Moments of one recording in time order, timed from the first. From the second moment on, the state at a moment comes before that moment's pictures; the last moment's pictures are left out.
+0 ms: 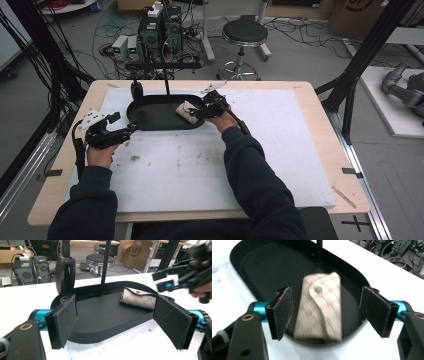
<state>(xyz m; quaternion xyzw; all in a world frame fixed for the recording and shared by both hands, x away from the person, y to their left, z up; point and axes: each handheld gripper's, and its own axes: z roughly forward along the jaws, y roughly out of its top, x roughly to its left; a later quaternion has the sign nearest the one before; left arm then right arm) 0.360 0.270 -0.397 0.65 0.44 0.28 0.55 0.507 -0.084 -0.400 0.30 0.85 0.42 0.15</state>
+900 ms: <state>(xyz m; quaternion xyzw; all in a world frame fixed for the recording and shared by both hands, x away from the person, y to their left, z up) 0.360 0.260 -0.397 0.66 0.44 0.28 0.54 0.382 -0.309 -0.393 0.35 0.79 0.44 0.25</state>
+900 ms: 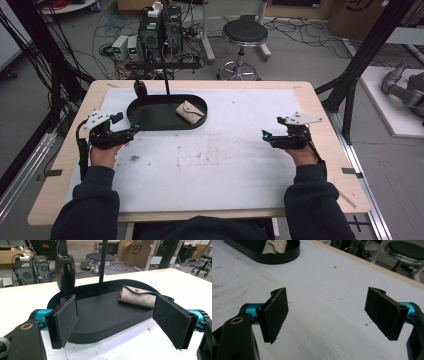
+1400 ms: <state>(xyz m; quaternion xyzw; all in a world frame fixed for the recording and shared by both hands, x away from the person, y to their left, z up) 0.360 0.259 -0.397 0.66 0.43 0.28 0.55 0.363 -0.341 -0.395 0.38 0.77 0.43 0.29</state>
